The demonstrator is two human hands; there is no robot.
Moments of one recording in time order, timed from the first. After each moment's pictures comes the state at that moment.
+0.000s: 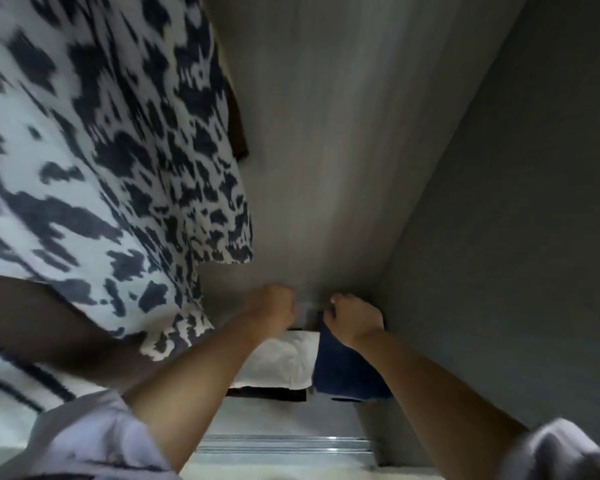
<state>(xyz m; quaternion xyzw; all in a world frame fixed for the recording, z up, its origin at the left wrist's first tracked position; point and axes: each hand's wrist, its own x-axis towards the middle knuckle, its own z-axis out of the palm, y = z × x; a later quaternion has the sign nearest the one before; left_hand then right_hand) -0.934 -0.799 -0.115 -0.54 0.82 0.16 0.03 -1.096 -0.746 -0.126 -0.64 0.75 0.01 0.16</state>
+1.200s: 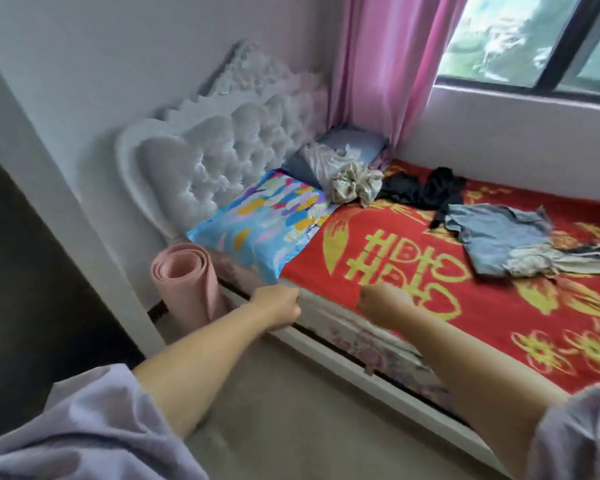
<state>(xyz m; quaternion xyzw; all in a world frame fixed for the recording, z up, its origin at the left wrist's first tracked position) -1.269 -0.205 0.037 -0.04 0.99 0.05 0.12 -1.331 -0.001 0.047 -0.20 0.97 0.00 0.14</state>
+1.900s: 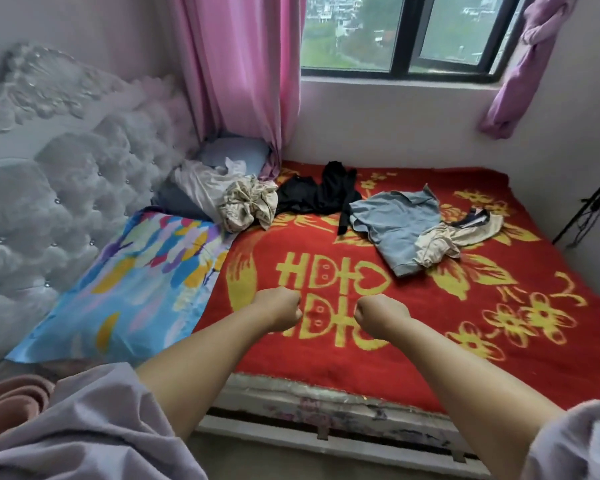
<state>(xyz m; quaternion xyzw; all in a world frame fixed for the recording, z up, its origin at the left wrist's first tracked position) -1.591 -0.088 0.025 0.18 0.97 0.00 0.17 -1.564 0.119 0.006 0.02 0.99 -0.03 0.16</state>
